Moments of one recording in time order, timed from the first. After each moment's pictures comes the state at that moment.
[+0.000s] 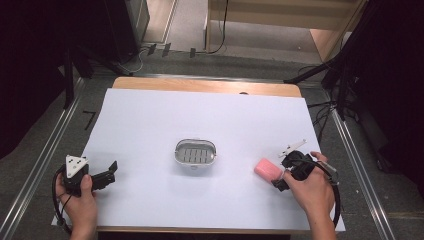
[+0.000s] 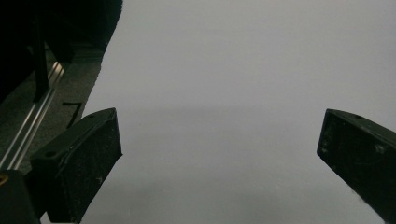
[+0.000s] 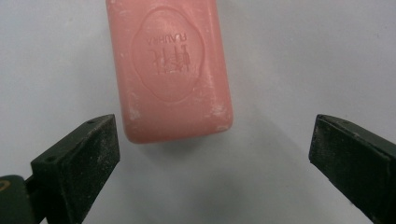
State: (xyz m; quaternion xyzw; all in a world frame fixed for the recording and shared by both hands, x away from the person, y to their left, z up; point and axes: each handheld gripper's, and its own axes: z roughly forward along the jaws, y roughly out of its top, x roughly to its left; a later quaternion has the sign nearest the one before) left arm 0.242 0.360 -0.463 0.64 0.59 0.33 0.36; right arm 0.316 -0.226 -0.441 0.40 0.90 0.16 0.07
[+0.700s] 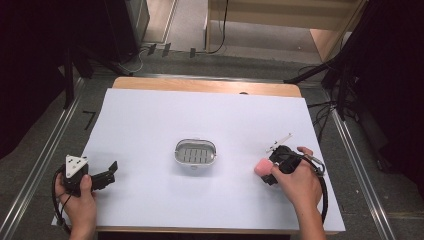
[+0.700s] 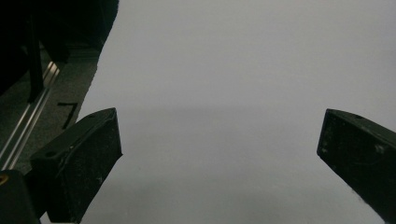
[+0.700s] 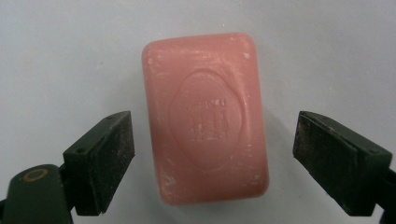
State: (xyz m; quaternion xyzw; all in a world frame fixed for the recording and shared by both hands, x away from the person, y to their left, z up) left arm 0.242 0.360 -0.463 0.64 0.59 0.33 0.37; right arm 0.333 -0.196 -0.442 0.39 0.91 0.16 0.04
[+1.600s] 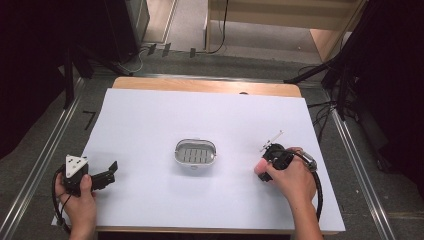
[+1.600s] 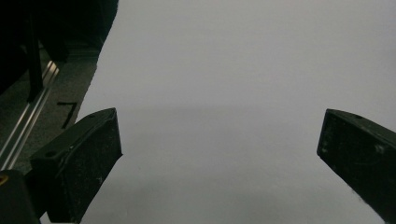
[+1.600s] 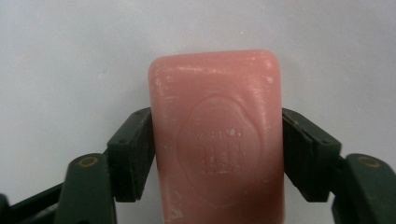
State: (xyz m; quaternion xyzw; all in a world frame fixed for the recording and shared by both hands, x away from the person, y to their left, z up) left arm 0.243 0.360 -0.463 0.64 0.59 0.33 0.37; right arm 0.345 -0.182 -0.449 0.38 0.92 0.13 0.01
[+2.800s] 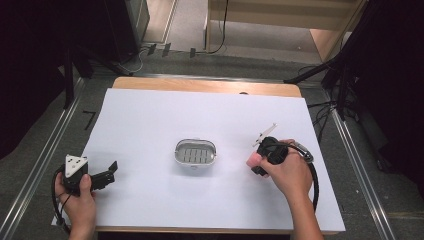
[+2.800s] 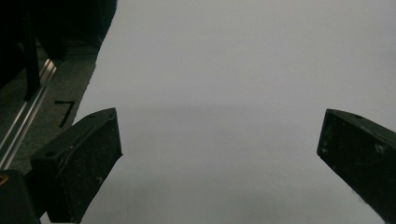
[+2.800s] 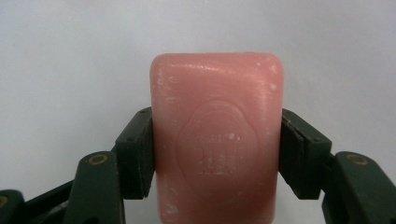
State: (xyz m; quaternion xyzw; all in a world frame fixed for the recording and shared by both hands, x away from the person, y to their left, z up) left arm 0.243 0.362 -0.463 0.64 0.59 0.32 0.37; right arm 0.350 -0.159 -0.419 0.30 0.94 0.16 0.03
